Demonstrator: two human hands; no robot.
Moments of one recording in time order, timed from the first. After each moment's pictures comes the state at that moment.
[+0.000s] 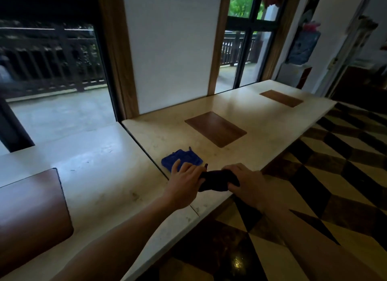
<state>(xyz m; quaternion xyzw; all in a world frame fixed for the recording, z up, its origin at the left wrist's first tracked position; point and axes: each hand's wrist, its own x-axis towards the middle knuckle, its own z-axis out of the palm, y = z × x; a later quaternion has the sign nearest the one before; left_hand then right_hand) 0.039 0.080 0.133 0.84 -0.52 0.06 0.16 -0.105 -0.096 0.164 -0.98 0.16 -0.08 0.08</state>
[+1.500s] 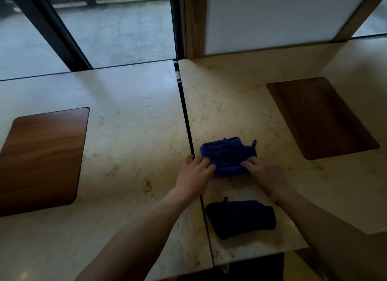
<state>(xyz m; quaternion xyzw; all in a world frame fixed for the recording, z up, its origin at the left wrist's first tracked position) 0.216 0.008 -0.032 0.95 -0.32 -0.03 0.03 0.186 -0.240 -0.020 -0.99 -0.13 0.05 0.02</state>
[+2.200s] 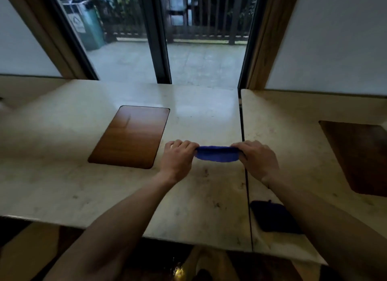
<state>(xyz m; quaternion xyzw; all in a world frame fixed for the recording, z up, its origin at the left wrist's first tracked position) 0.147 0.206 0.069 0.97 -0.08 0.19 0.08 0.186 -0.049 0.088 -0.96 -0.24 -0.10 0.12</state>
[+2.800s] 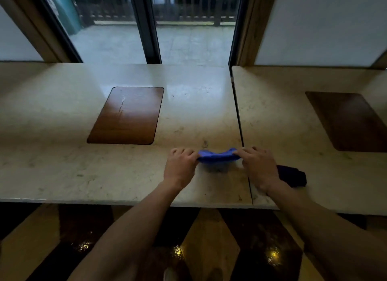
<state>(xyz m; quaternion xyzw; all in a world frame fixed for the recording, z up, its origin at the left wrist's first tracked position) 0.045 0.196 0.034 0.99 -0.11 0.06 0.11 0.060 -0.048 0.058 -0.98 -0.18 -0.07 0.07</state>
